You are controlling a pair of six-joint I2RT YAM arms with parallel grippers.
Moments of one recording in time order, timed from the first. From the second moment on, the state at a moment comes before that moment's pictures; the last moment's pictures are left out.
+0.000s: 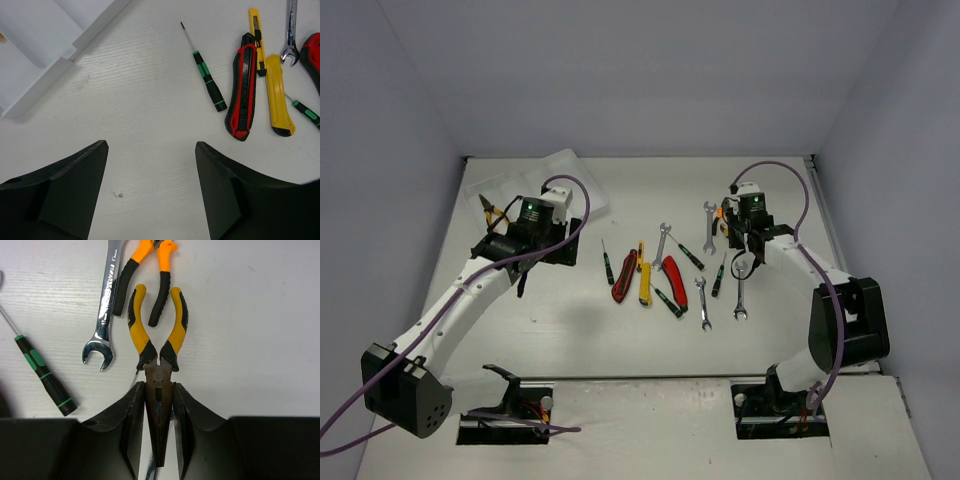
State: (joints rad) left arm -0.40 1.21 1.08 -0.67 -0.09 -0.15; right arm 0.20 1.53 0.92 -0.21 0.17 0.03
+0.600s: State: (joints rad) left arm -0.40 1.21 1.08 -0.66 -0.09 -0.15; right arm 0.30 1.46 0.83 -0.20 0.11 0.12
